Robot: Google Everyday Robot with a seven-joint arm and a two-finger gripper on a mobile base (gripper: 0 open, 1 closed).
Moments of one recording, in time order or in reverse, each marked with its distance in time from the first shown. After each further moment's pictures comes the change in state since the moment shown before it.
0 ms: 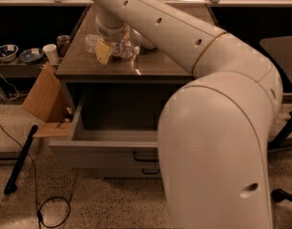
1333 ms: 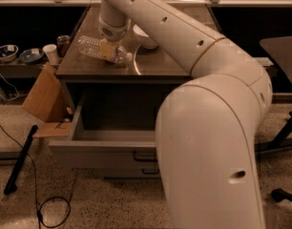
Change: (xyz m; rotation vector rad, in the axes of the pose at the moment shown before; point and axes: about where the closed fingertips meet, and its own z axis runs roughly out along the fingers) arm -0.006 0.006 0.006 -0.111 -0.042 -0.146
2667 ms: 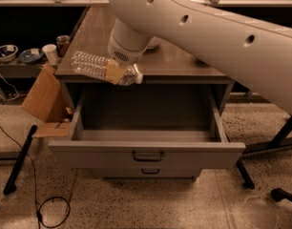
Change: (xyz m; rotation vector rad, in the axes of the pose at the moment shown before) arm 0.066 0.104 -0.094 0.054 -0.124 -0.110
